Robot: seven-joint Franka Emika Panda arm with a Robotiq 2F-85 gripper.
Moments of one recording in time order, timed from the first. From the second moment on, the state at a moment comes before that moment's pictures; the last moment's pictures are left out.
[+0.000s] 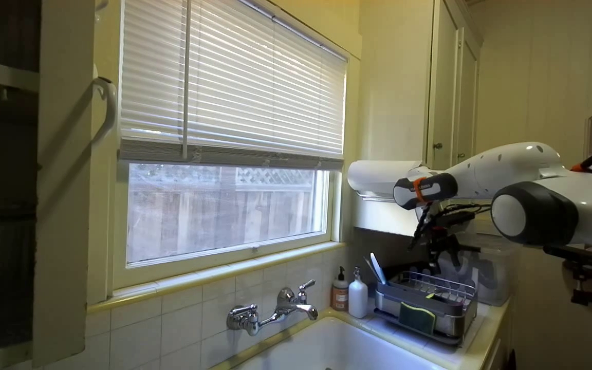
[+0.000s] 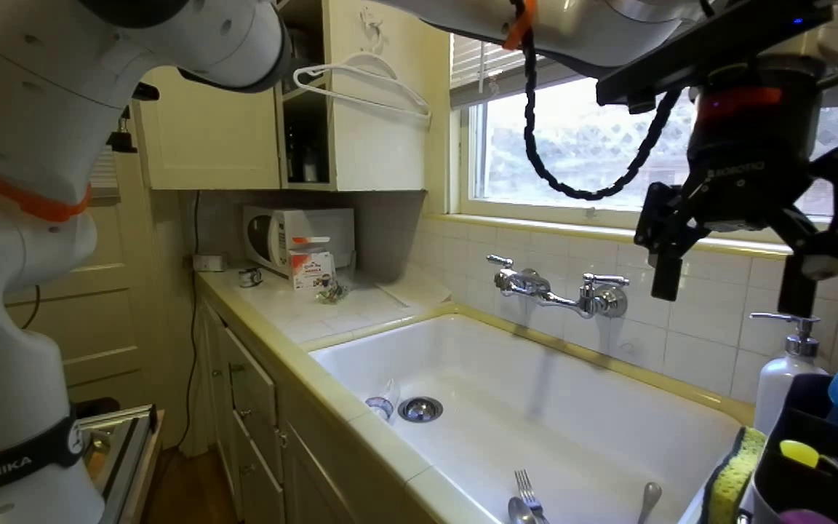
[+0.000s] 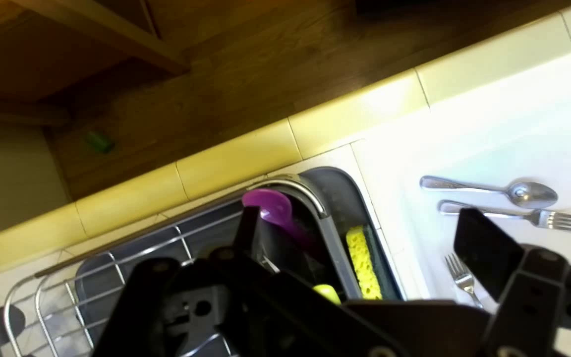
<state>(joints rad) -0.37 0.57 -0.20 -1.13 -0.17 1.53 -0.39</state>
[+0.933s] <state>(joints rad) -0.32 0.31 -0.17 -1.82 -0.39 2.16 -0.75</state>
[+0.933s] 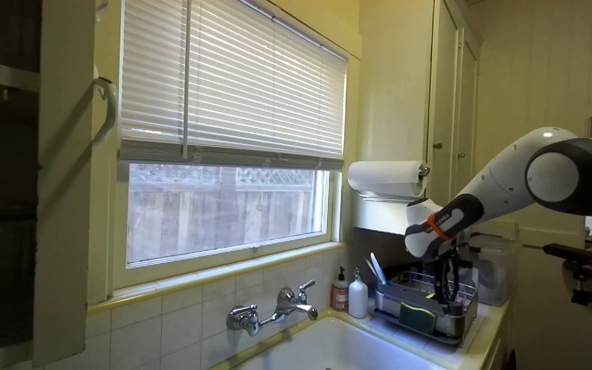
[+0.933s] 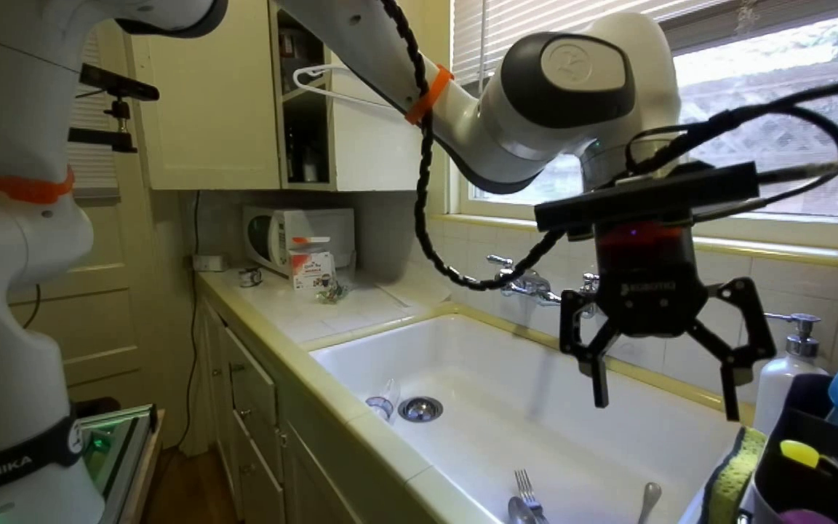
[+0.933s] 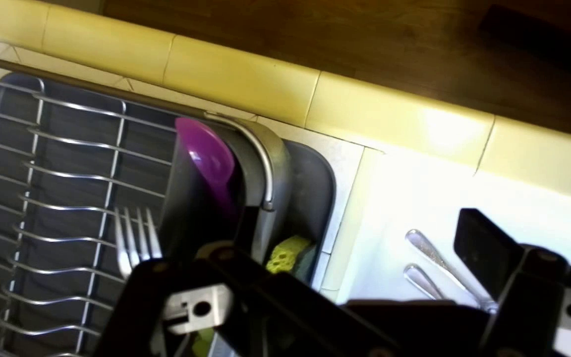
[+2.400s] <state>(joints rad) -0.38 0.47 -0.22 -1.66 -0.39 2.60 -0.79</state>
